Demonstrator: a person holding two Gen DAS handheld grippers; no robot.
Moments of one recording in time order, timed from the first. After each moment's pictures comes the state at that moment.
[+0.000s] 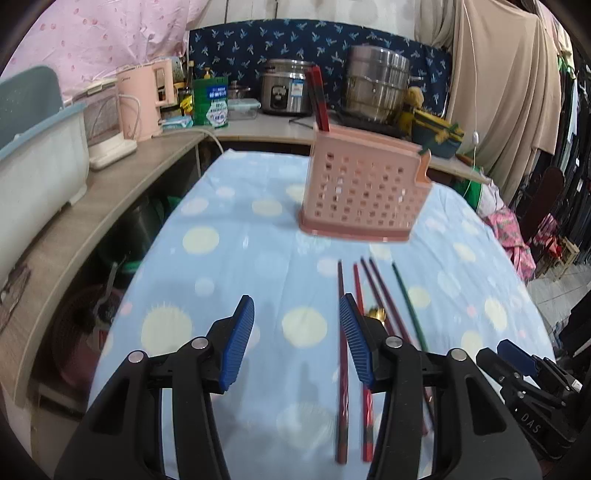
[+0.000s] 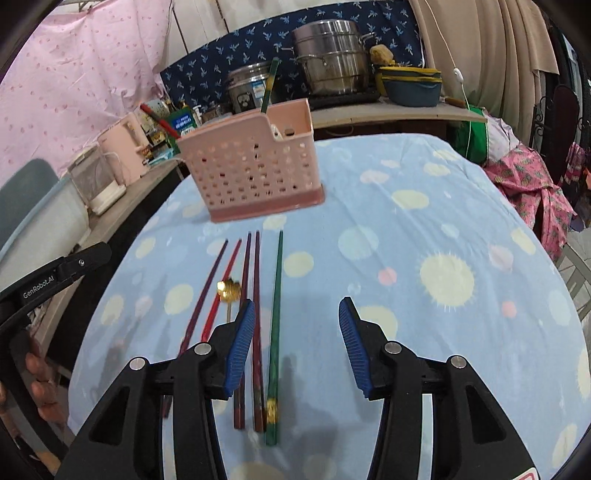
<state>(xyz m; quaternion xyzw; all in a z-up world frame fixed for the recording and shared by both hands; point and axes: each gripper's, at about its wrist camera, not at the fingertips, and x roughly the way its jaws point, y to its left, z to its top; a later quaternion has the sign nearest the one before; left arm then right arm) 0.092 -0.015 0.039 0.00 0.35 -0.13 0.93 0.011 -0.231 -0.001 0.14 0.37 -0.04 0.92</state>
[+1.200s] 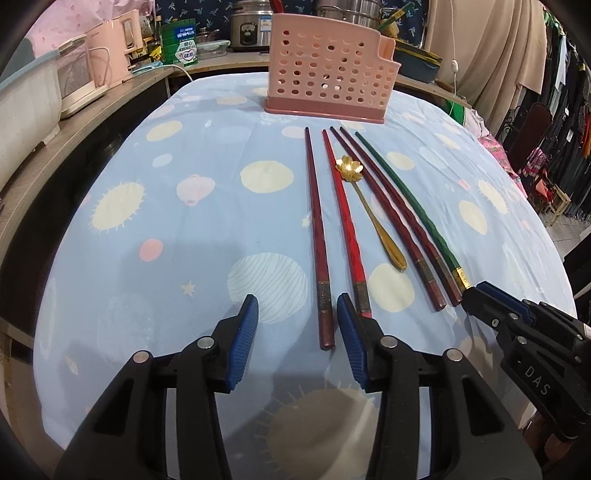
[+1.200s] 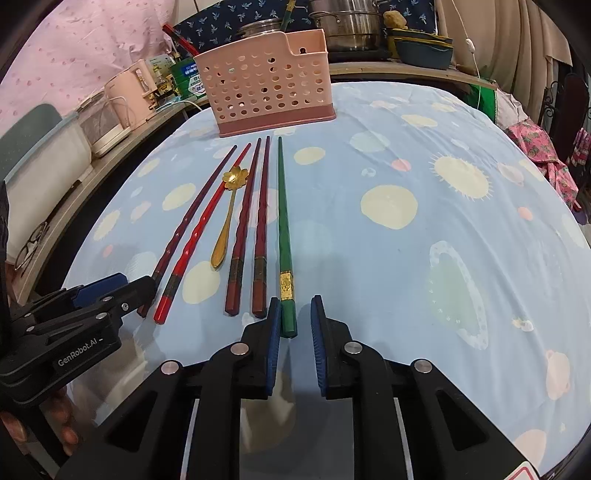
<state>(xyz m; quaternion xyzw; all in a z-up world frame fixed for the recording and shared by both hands) 0.039 -0.035 -0.043 0.04 0.44 -0.16 0.88 -0.022 -0.205 -0.049 0.12 0.42 -0.02 0.90</state>
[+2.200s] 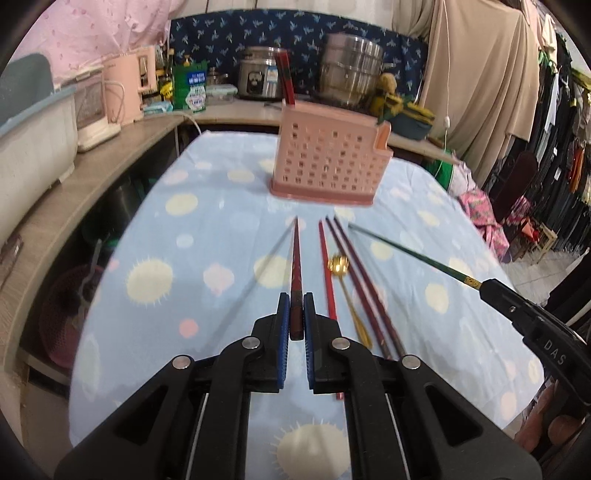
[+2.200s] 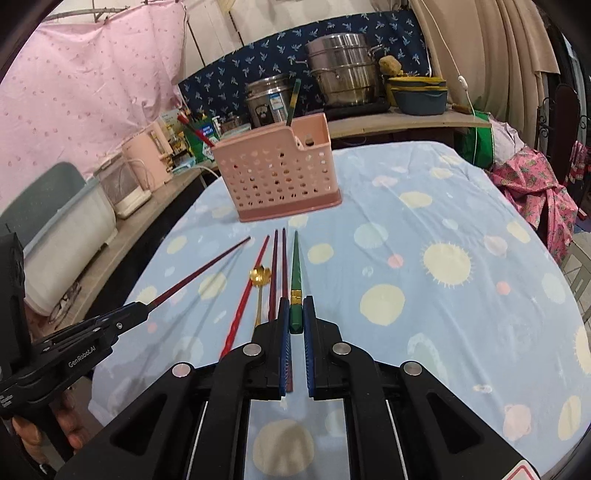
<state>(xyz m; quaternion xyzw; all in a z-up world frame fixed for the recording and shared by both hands) 0.048 -0.014 0.049 -0.01 0.36 -0.18 0.91 -0.023 -0.230 0.043 0.16 0.31 -0.02 0.94</state>
